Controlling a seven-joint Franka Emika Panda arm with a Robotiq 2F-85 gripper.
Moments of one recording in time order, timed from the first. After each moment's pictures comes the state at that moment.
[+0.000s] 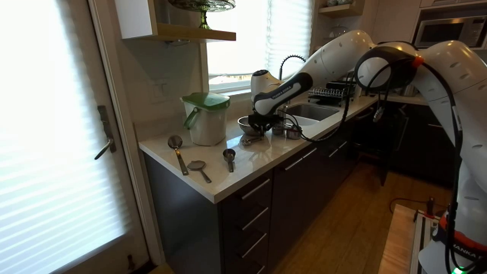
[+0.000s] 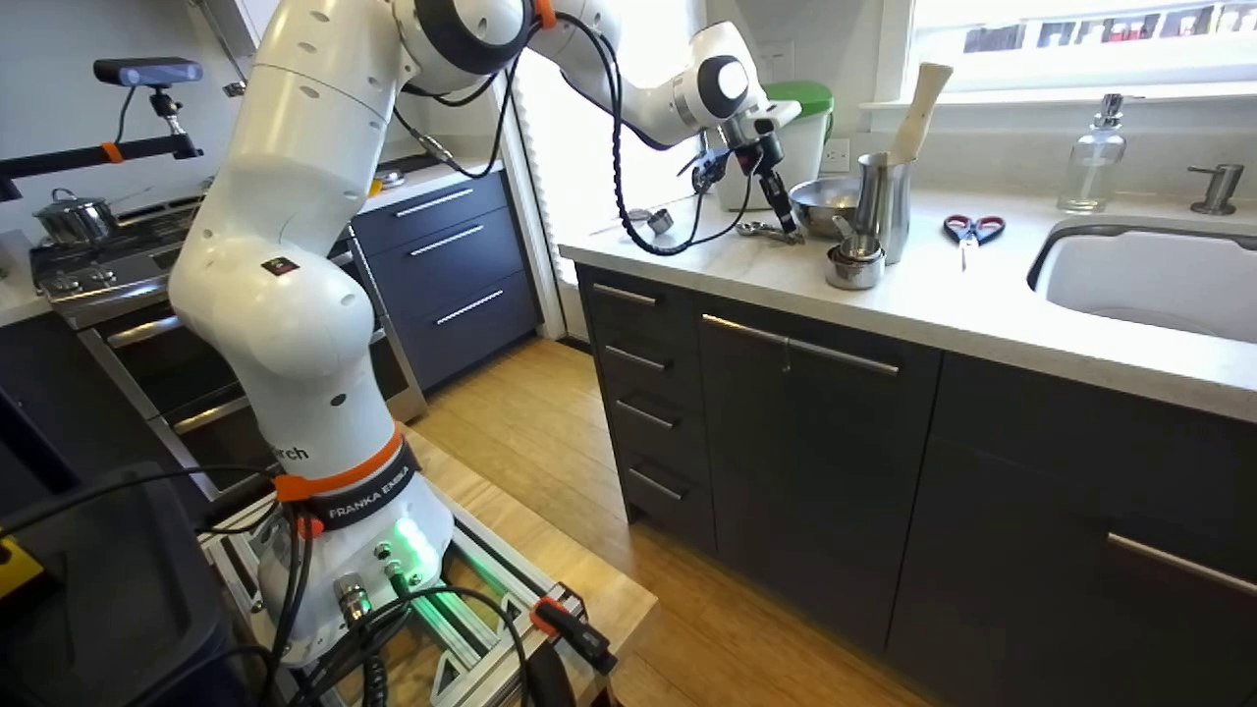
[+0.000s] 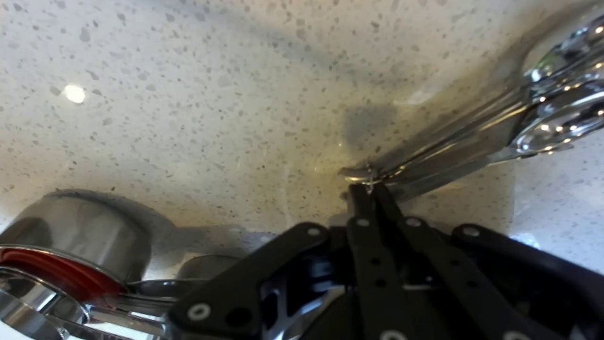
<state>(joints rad) 0.06 0.65 -0.21 -1.44 -0.25 2.30 0.98</state>
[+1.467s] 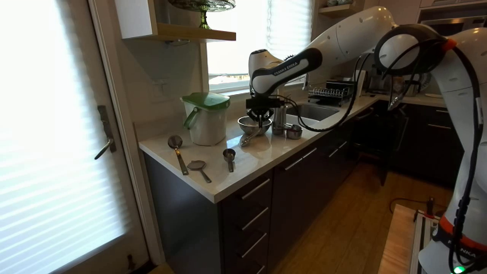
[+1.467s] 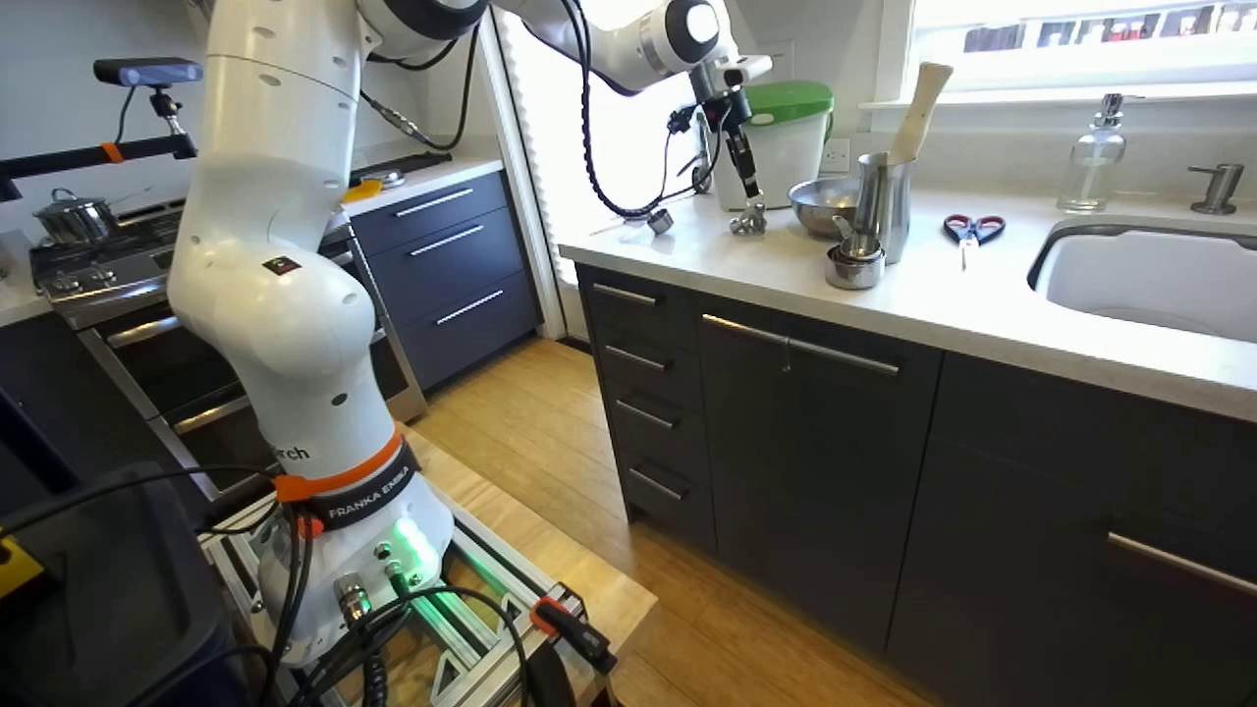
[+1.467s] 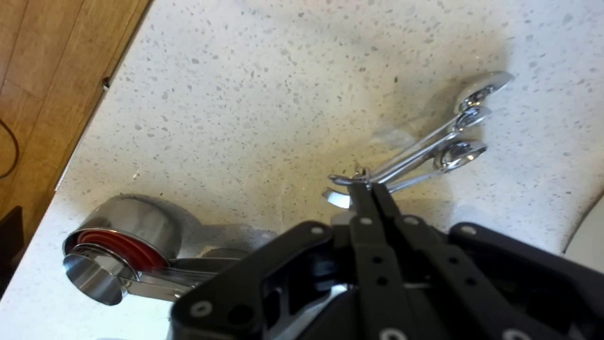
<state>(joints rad) 0.08 0.49 -0.14 -1.47 -0.22 2.11 0.94</state>
